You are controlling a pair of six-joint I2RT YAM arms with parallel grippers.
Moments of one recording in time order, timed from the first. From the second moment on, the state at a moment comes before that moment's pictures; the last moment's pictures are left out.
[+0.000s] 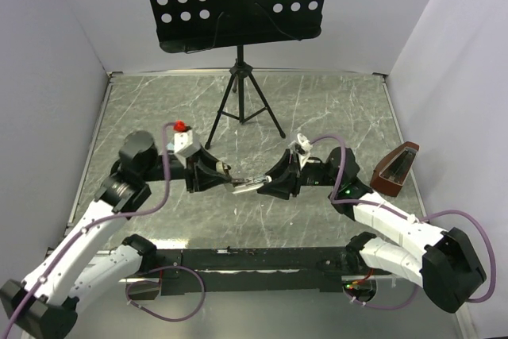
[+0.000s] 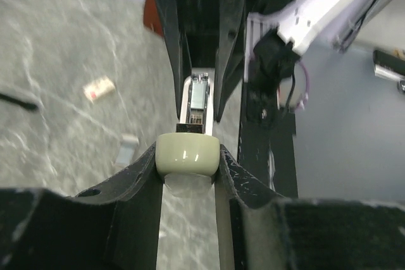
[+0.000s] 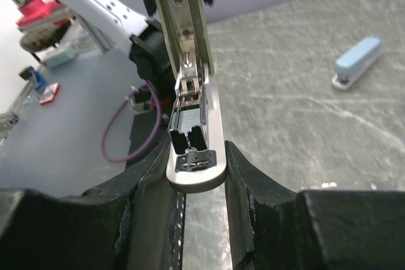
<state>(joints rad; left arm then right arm) -0.49 0.78 0.78 -0.08 0.93 -0.08 0.59 1.00 0.47 0.63 -0.98 0.36</state>
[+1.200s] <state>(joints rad) -0.78 1.21 1.02 -0.45 0.69 0.14 0.65 1.14 0.53 0.41 -0.94 0.21</state>
